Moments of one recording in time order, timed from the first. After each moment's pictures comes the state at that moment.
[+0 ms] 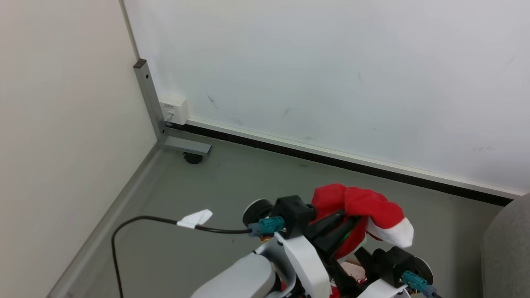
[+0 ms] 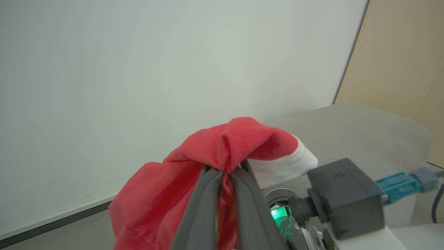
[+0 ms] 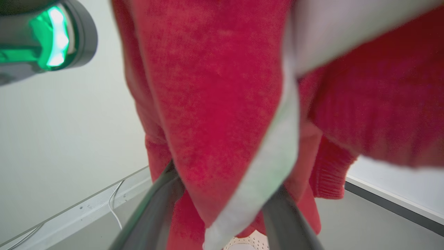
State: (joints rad) left arm -0.63 0.09 -0.97 0.32 -0.59 -0.12 -0.15; right arm -0.29 -0.05 0.55 0.51 0.41 0.13 -0.26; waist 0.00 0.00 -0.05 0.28
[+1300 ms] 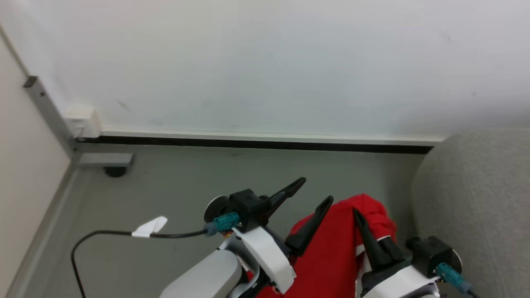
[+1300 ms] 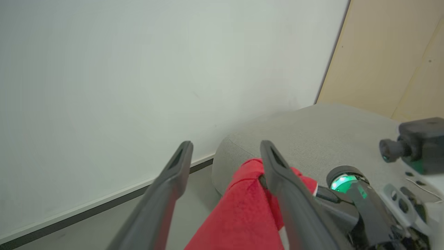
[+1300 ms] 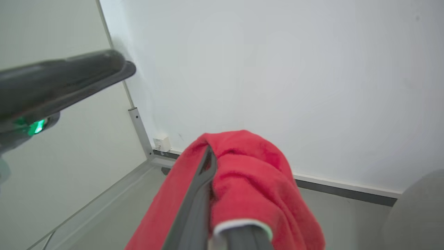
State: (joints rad) left arm -0.62 0.17 -0.90 0.35 -0.62 -0.09 -0.25; right arm -0.24 -0.05 0.39 0.37 0.37 0.13 -0.26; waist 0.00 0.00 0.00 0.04
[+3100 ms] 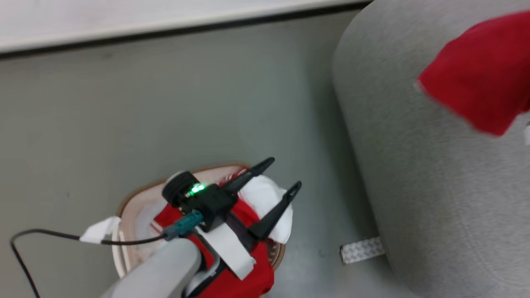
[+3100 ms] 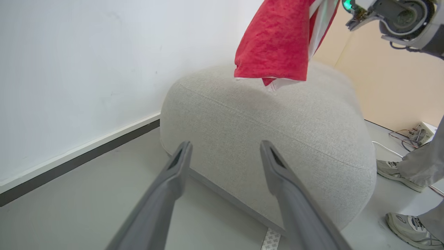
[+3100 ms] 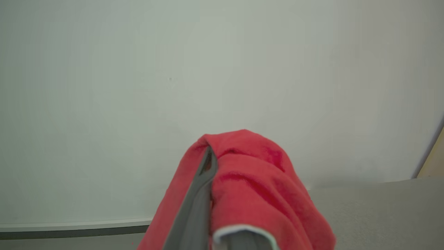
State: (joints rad) left arm -0.59 0.34 -0.82 0.20 -0.42 -0.12 -0.26; right arm -0.67 -0.24 -0.09 0.28 0.32 0.13 -0.18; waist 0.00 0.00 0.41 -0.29
